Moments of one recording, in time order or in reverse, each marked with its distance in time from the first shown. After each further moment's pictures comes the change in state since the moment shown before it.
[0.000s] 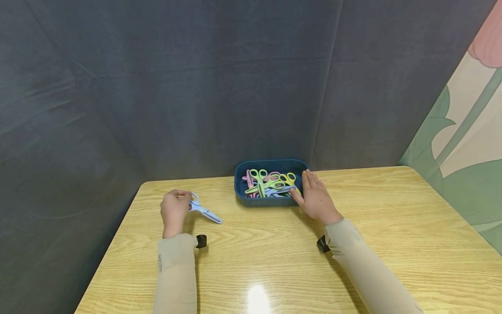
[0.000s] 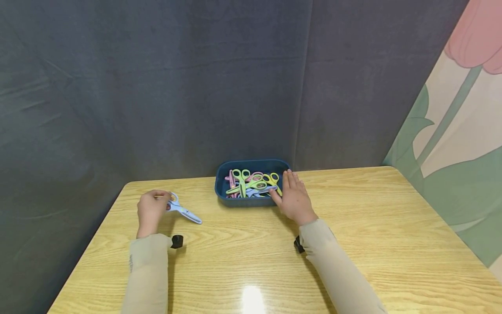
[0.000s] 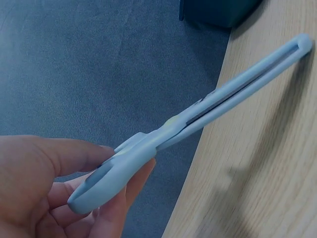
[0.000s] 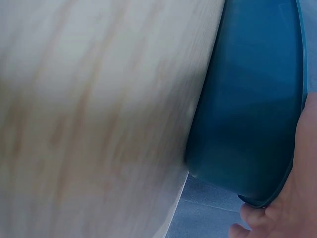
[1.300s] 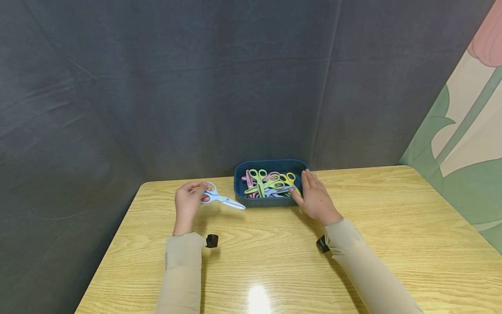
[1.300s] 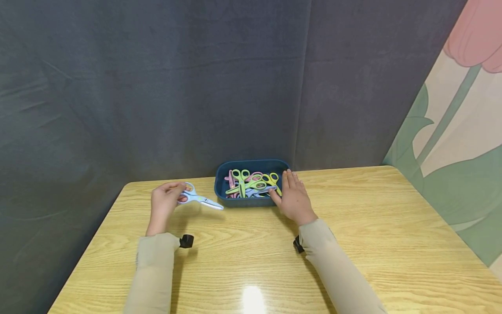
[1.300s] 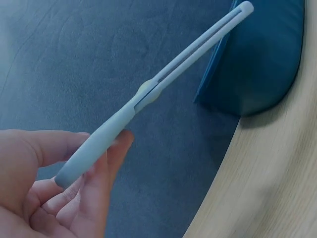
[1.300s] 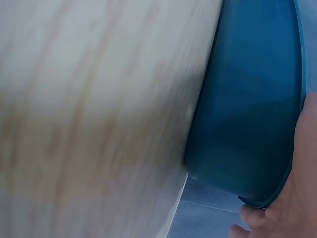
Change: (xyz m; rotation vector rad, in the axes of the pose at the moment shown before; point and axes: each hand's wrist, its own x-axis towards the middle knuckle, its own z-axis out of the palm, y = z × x) left_hand -0.009 0.032 0.022 -0.561 -0.161 -0.010; right_hand -0.001 0.000 0.001 0.018 0.017 0.001
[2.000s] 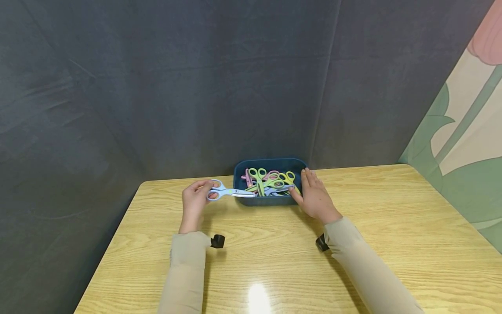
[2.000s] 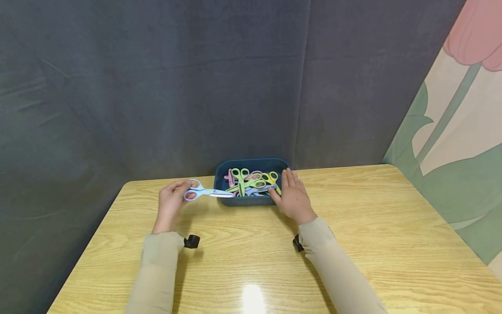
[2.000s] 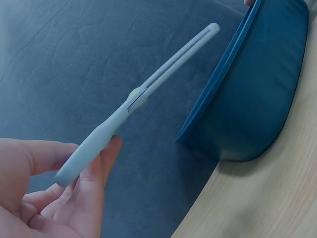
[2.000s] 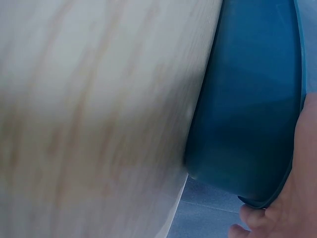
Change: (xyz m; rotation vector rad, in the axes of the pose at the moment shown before) left_hand -0.005 -0.002 0.019 -0.264 -0.041 -0.090; right_hand 0.000 0.000 -0.001 -0.018 -0.007 -0.004
